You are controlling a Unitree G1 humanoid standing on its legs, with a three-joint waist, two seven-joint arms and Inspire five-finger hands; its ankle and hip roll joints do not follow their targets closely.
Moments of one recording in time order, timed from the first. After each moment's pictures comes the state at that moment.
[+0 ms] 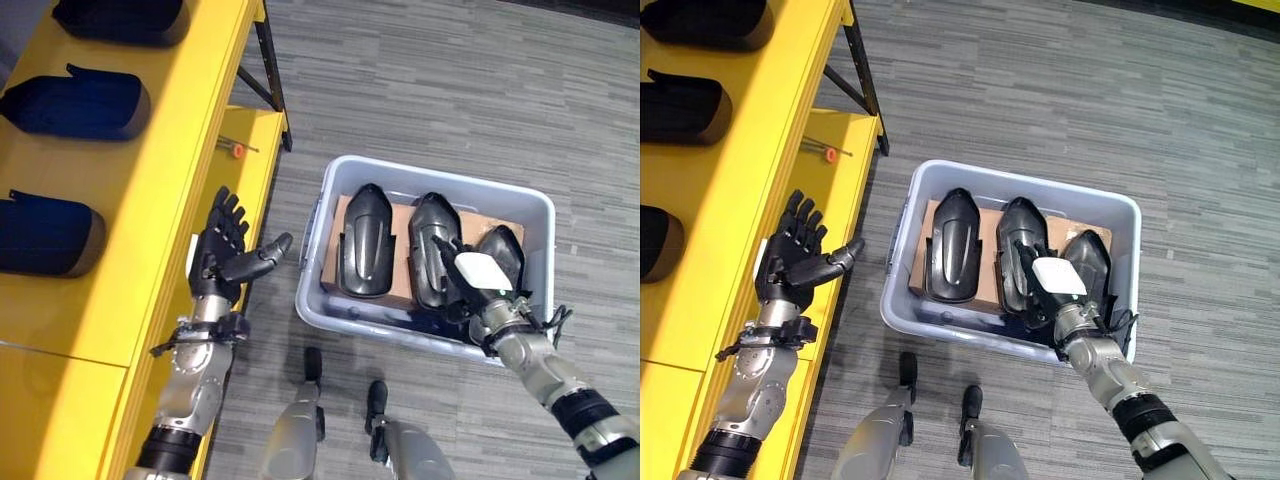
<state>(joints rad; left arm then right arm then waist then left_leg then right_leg) -0.14 0.40 -0.07 0.06 -0.62 -0.23 0.12 -0.36 -0.65 0.42 0.53 -0.57 -0.15 -0.28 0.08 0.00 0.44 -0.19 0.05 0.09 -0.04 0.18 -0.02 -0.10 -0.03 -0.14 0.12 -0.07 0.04</state>
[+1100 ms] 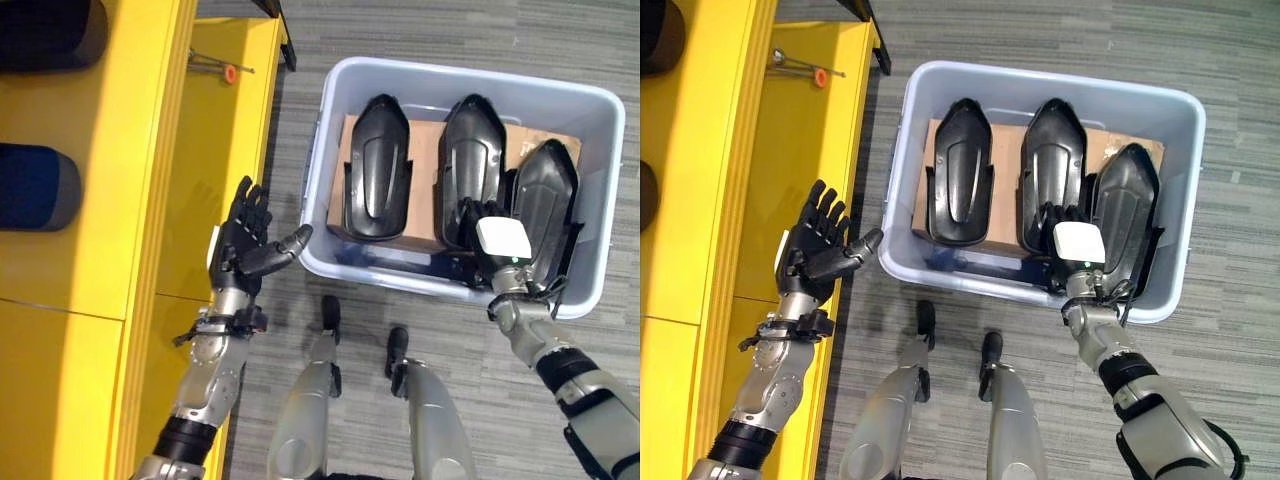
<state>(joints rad) -0.19 0.37 -0.14 0.06 -0.66 -0.24 0.07 -0.65 -0.63 0.52 0.76 -0.65 0.09 -0.48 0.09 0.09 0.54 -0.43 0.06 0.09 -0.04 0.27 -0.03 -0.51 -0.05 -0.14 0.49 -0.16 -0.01</state>
